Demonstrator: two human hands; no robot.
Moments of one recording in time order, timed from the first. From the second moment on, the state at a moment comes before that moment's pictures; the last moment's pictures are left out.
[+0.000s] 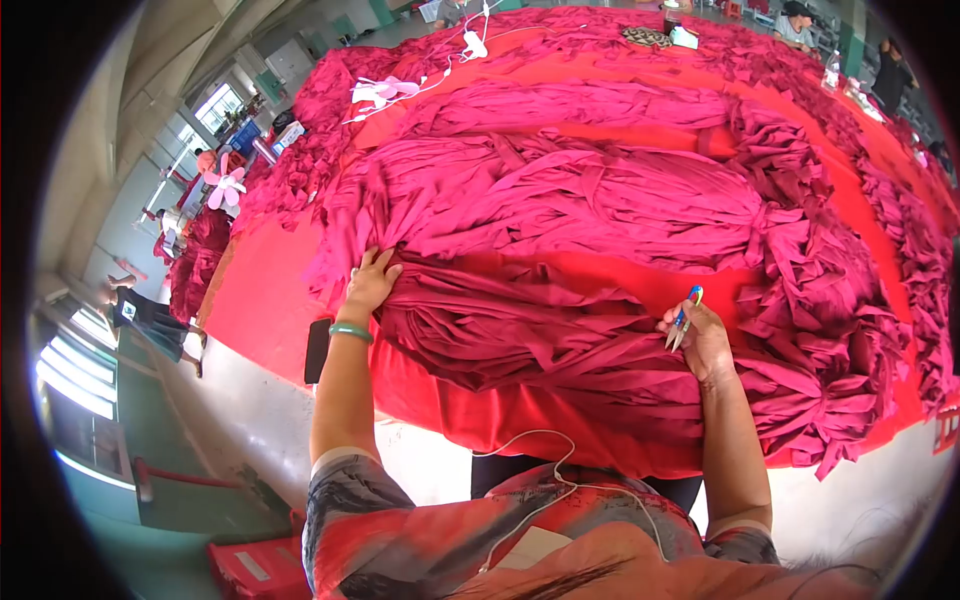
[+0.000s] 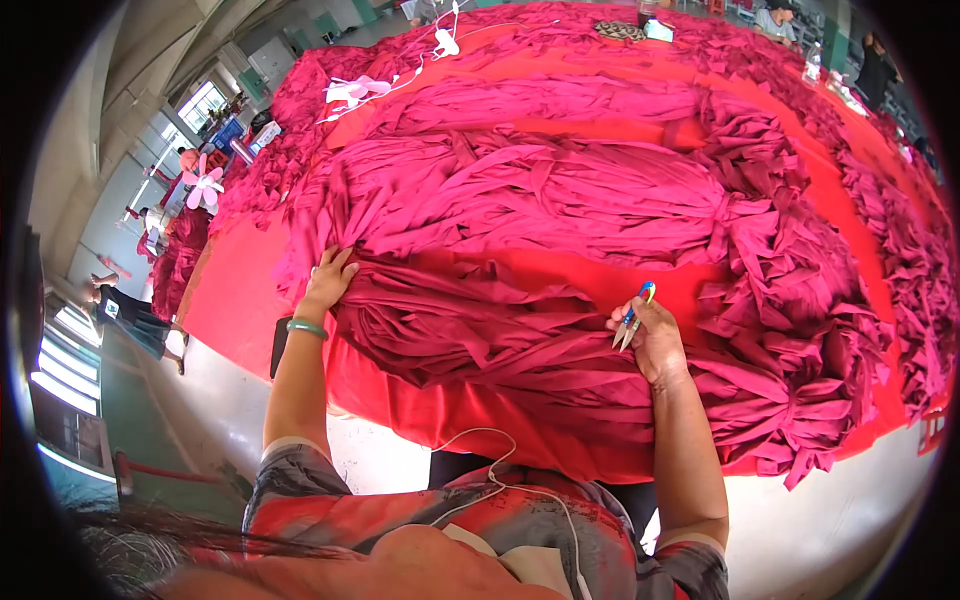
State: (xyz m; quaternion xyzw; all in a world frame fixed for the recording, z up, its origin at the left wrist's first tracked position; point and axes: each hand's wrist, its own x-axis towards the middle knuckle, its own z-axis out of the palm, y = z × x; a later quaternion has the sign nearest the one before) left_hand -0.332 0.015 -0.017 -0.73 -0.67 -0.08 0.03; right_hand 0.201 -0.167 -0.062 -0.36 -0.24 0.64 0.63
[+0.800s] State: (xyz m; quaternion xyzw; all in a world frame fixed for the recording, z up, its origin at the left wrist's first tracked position) left_hand -0.281 -0.007 0.014 -0.75 -0.64 0.16 0.07; right_hand 0.202 -0.170 -0.058 -0.36 -0.27 0.63 0.63
